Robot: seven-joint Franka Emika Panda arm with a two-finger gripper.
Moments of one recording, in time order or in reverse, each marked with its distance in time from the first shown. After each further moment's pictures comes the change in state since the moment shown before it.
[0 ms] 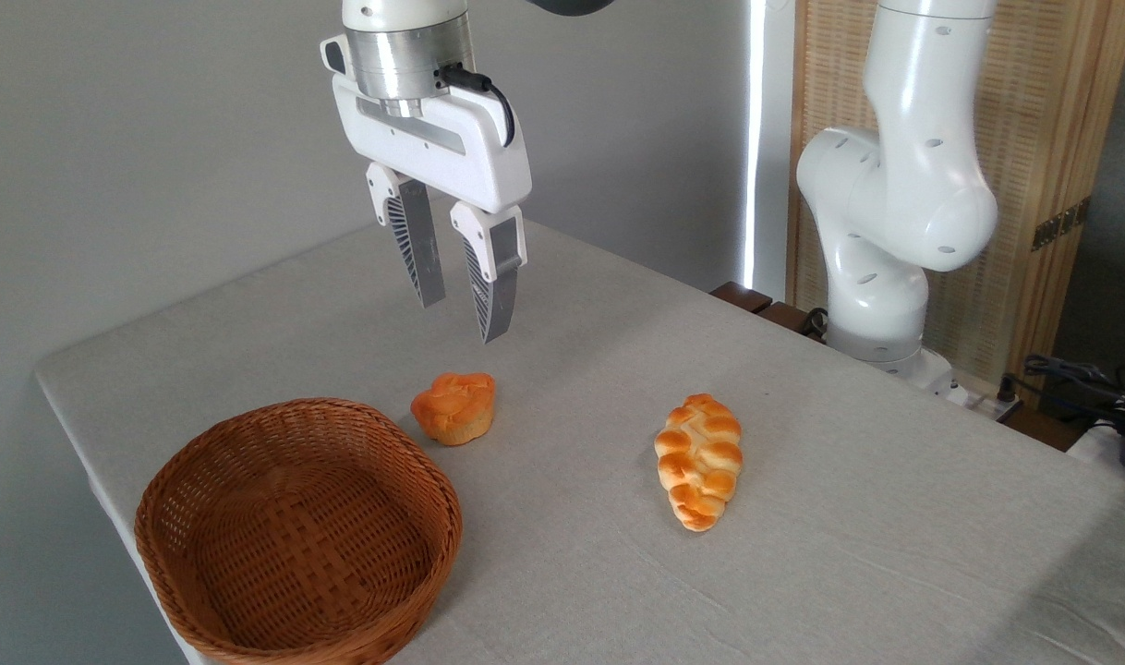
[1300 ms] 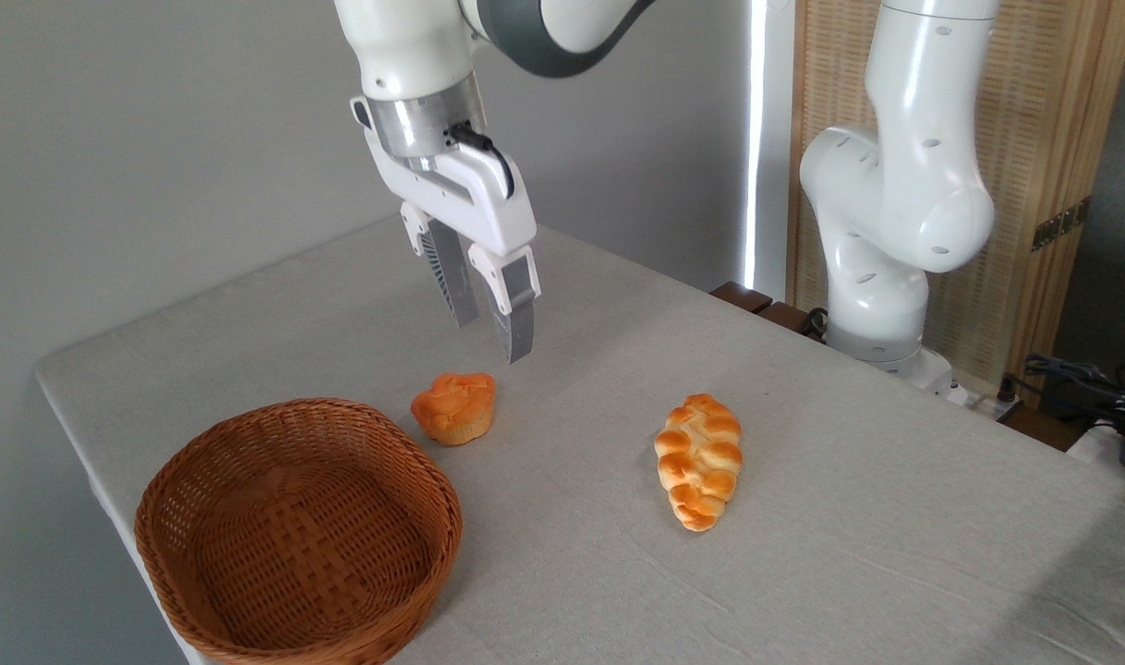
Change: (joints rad) arm -0.058 -0.014 -0.011 -0.149 -0.001 0.053 0.030
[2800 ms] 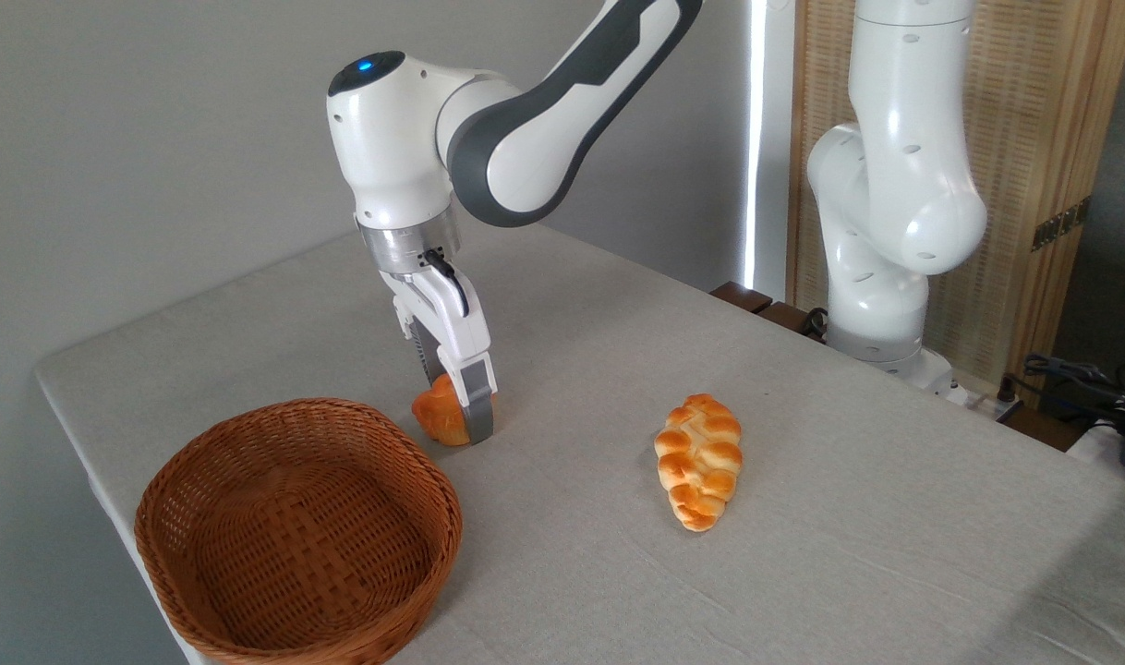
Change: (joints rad) arm -0.113 0.159 -0.011 -0.154 0.001 0.343 0.001
